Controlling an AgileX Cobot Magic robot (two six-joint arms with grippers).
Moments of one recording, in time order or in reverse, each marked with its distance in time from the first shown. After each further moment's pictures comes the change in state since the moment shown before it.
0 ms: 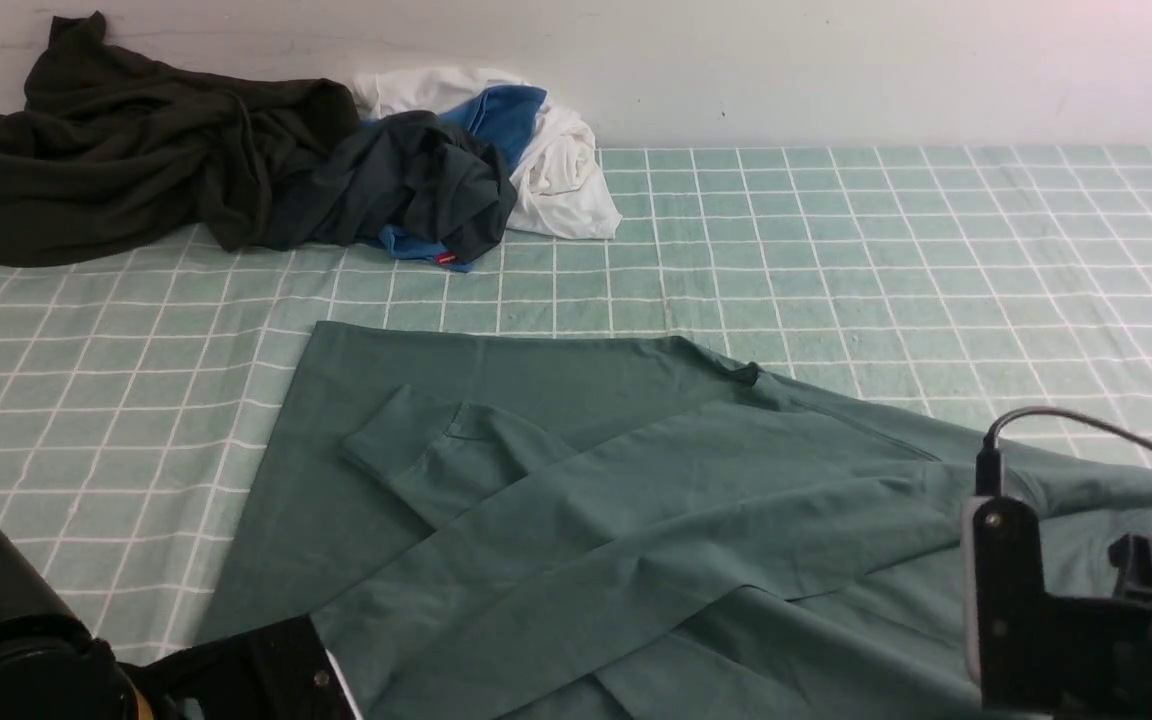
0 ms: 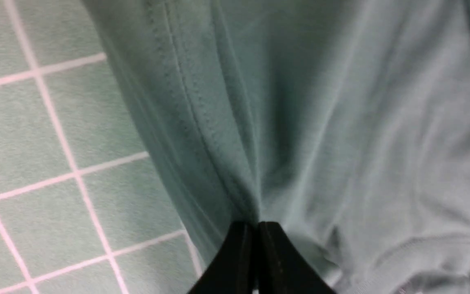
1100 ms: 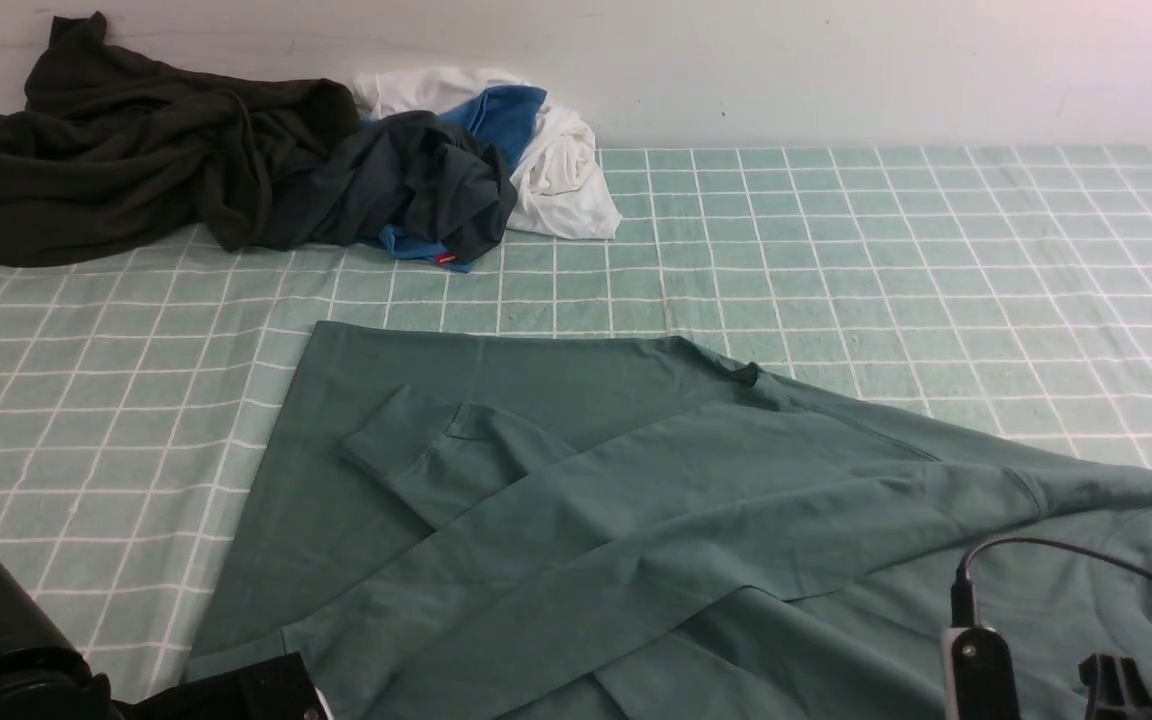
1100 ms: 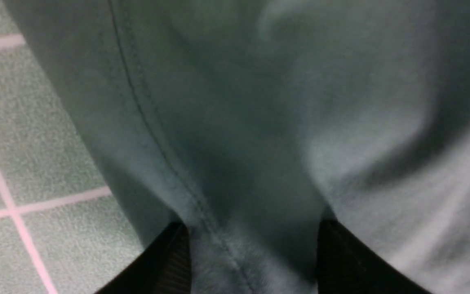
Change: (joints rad) right arm 0.016 0.126 0.219 0.039 -0.231 -0.071; left arm 0.000 0.000 0.065 -0.038 -0.008 0.002
